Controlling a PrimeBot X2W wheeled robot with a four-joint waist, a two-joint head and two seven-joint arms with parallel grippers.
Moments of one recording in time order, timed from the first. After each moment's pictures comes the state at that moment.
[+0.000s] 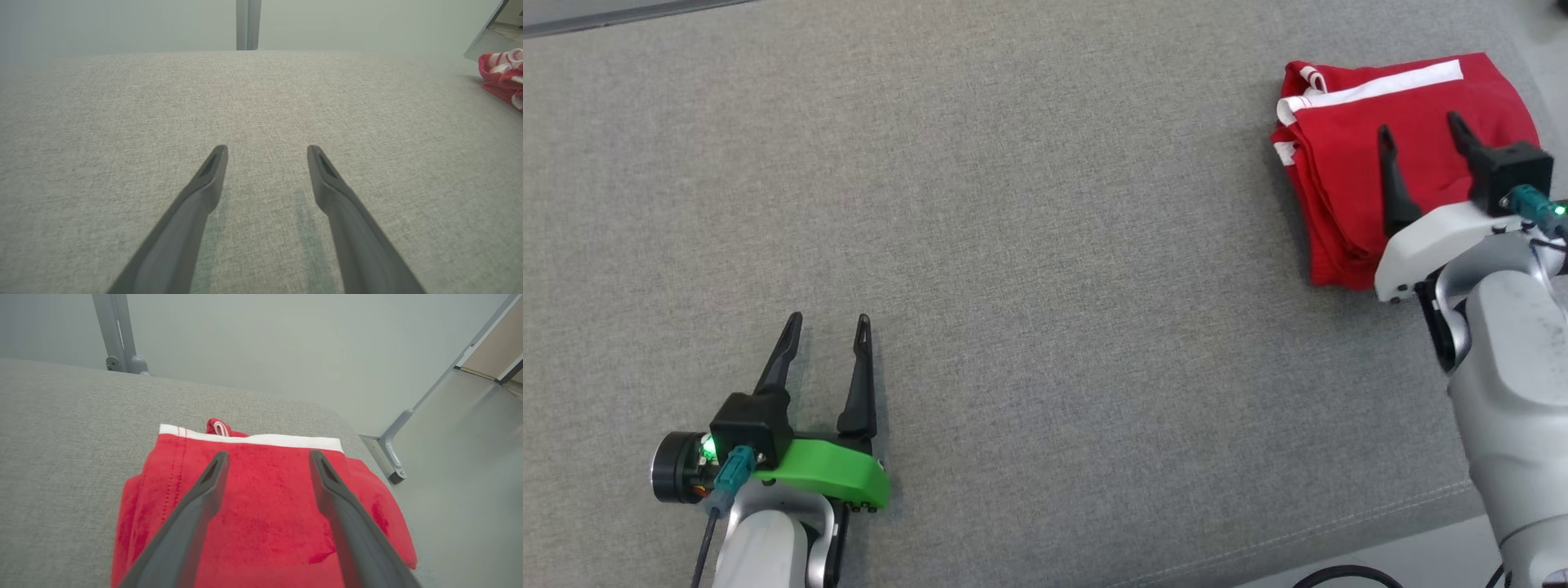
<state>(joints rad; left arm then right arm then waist) -0.21 0.05 -0.10 0.32 -0.12 -0.07 -0.26 -0.75 -0.24 -0.03 0.80 -0.02 0.13 -0.26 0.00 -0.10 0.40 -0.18</state>
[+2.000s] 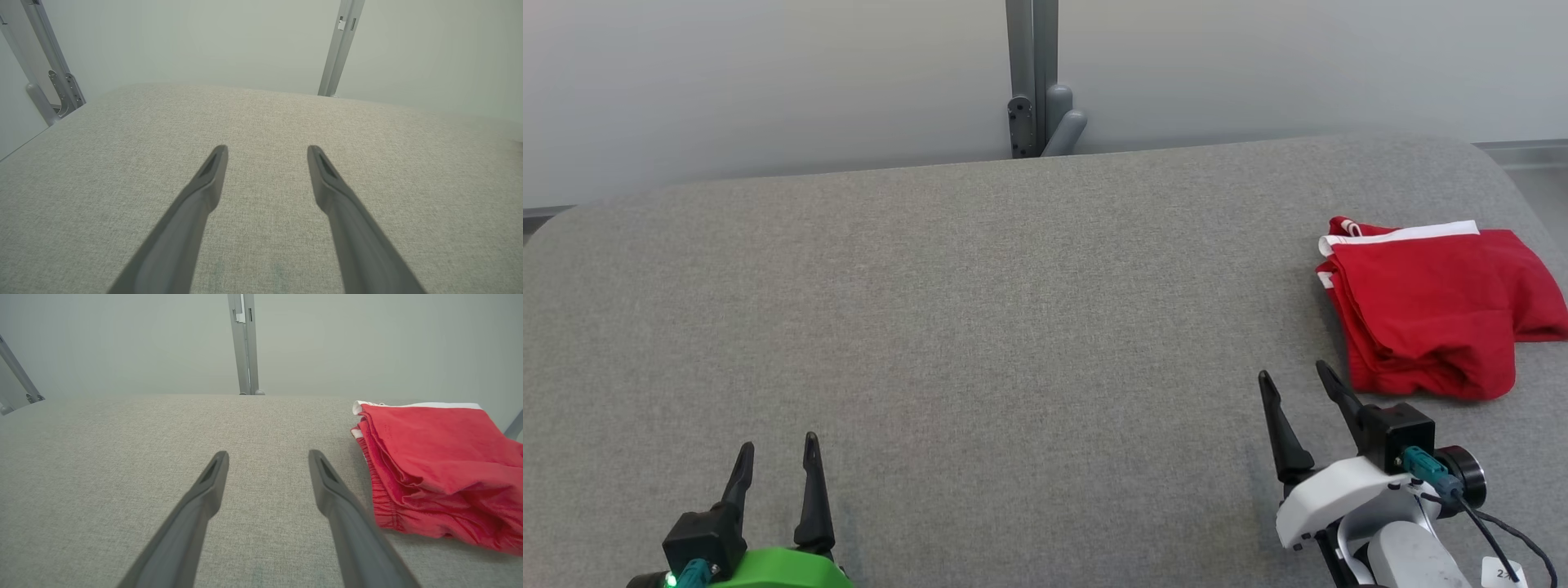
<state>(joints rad) 0.01 0.05 0.00 0.30 -0.21 -0.03 -0.26 -0.15 -0.05 0.06 0.41 0.08 0.13 -0.26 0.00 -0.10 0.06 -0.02</state>
